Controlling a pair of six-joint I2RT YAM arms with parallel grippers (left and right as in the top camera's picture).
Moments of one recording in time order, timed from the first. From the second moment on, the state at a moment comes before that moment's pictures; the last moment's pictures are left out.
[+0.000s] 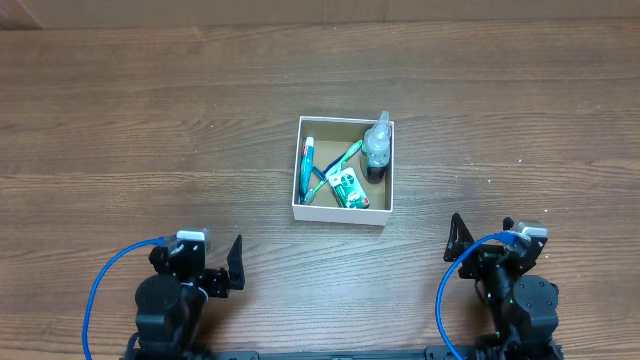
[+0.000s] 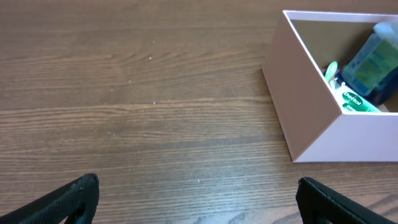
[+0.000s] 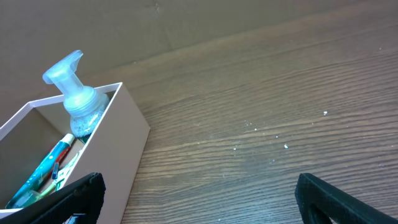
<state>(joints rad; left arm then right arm) -0.07 0.13 0.23 -0.55 0.07 -0.05 0.09 0.01 0.14 -0.42 0.04 0.28</state>
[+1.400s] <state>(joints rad) -0.07 0.04 0.16 -0.54 0.08 -0.05 0.09 0.01 0.14 -0.42 0.04 0.28</state>
